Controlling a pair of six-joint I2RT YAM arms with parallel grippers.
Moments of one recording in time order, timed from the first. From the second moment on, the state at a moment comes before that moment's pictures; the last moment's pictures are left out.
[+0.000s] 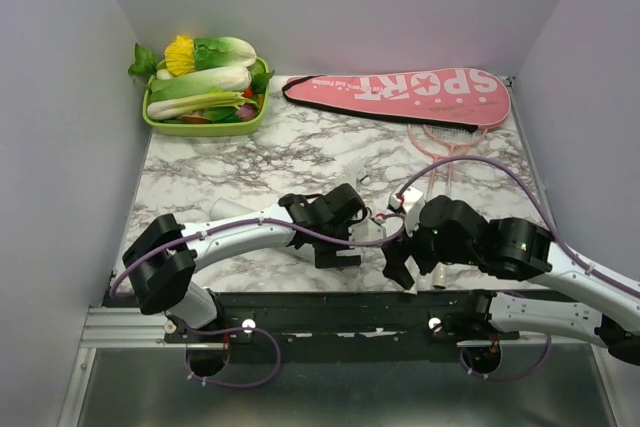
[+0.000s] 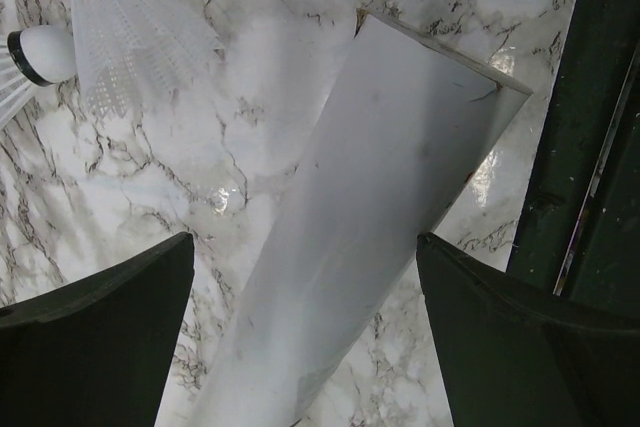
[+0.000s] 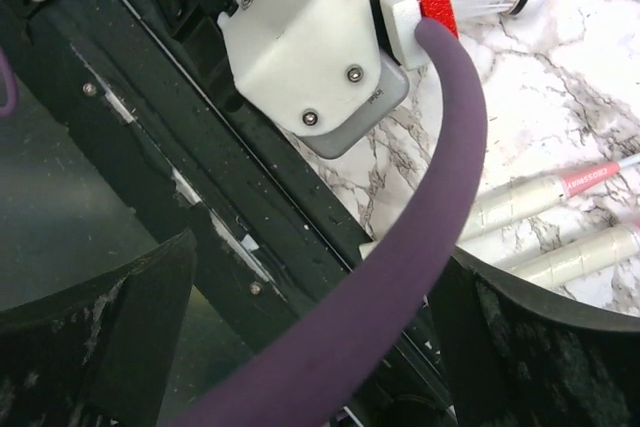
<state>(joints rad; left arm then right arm) -1.05 1.52 1.06 -0.62 0.07 0.52 1.13 0.86 1.03 -0.98 0.10 0.26</state>
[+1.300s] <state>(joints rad) -1.05 1.69 1.01 -0.56 0.17 0.60 1.13 0.73 1.21 -1.12 -0.15 0.25</state>
